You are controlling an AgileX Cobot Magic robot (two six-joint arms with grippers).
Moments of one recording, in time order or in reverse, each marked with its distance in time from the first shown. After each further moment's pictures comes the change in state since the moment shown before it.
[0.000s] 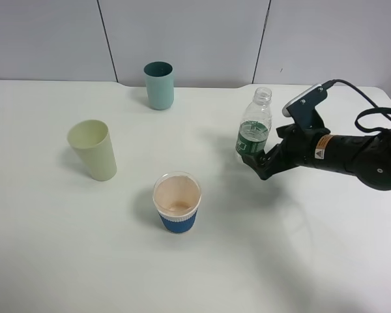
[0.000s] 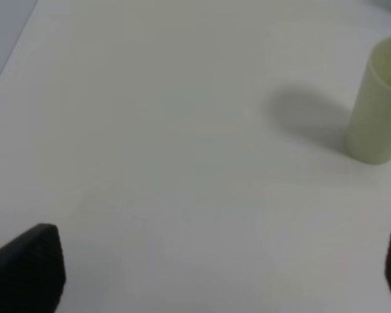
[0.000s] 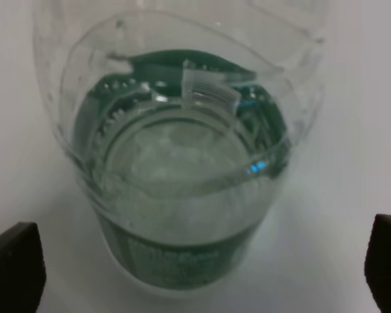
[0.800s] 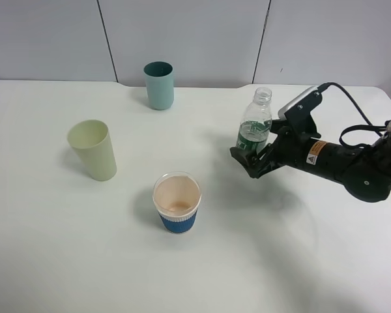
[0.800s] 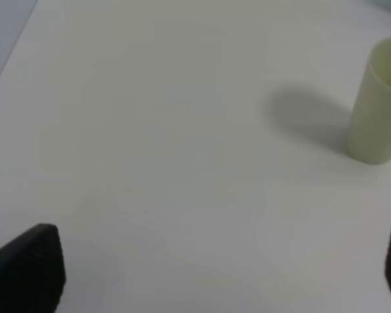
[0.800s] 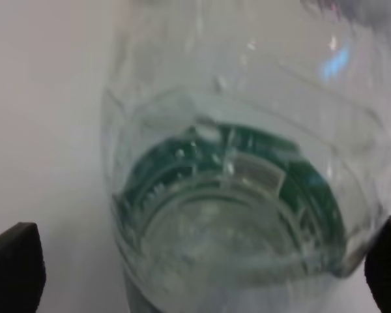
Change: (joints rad) left arm 0.000 0.000 0.000 0.000 0.000 0.000; right arm -0.006 0.134 0.000 -0.022 -0.327 -0.064
